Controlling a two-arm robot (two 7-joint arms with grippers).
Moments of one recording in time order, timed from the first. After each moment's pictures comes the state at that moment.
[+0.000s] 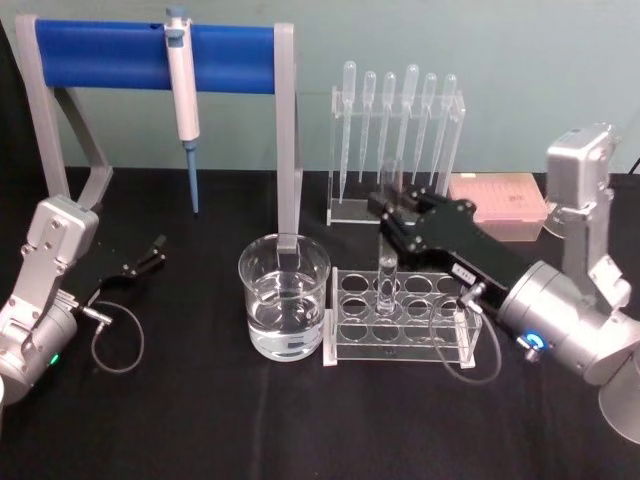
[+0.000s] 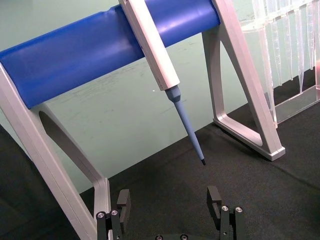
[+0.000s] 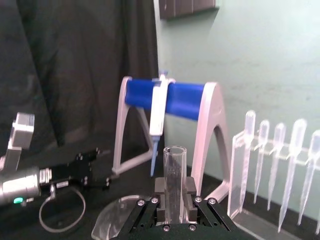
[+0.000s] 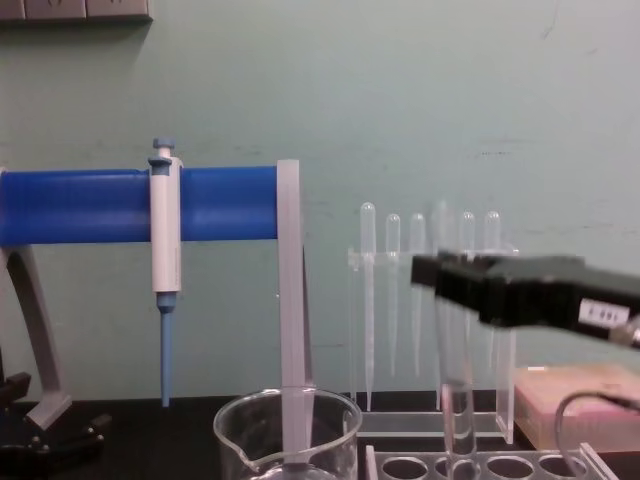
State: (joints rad) left arm -0.20 0.60 0.45 -1.41 -0.25 -0.12 0.03; right arm 0.14 0.43 -0.34 -1.75 0.46 0.07 0.38
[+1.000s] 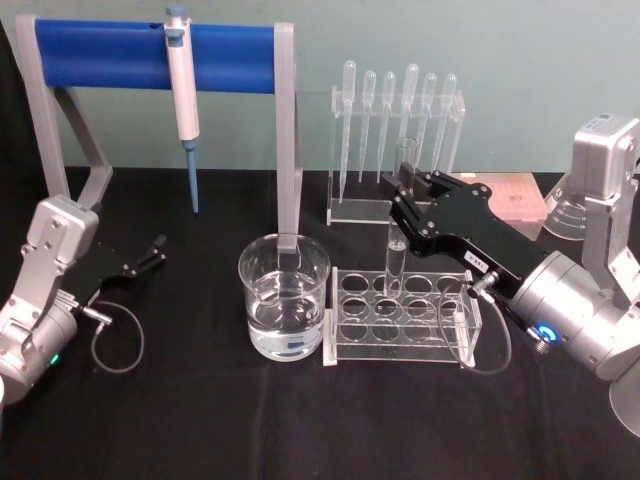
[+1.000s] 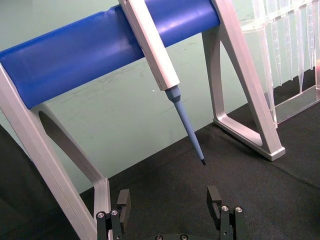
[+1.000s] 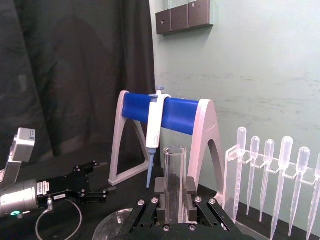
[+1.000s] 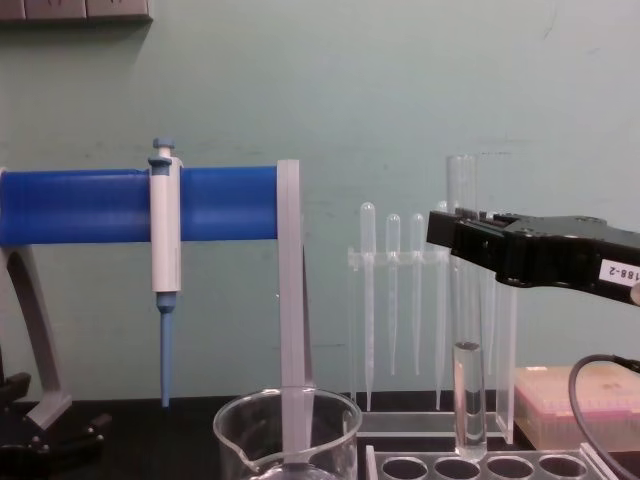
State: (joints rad) left arm -0.20 0.60 0.45 -1.41 -0.25 -0.12 0.03; right arm 0.12 0.44 -0.32 -1.79 0.47 0.06 0.36
